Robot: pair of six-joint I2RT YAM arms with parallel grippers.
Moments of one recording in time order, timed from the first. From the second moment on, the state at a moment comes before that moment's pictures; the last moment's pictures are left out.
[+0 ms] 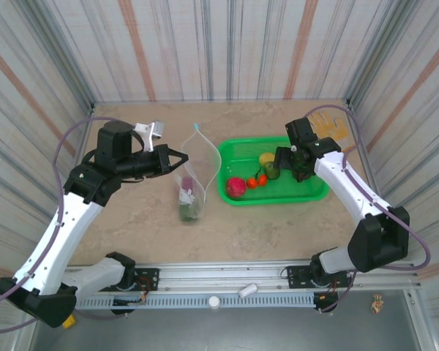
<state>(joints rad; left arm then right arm) -0.43 1.04 1.27 -0.75 0.56 -0.65 0.30 1.42 1.19 -0.87 0.16 0.47</state>
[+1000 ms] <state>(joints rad) -0.42 1.07 1.24 -0.74 0.62 -0.63 0.15 1.82 1.24 -0.73 0.26 0.46</state>
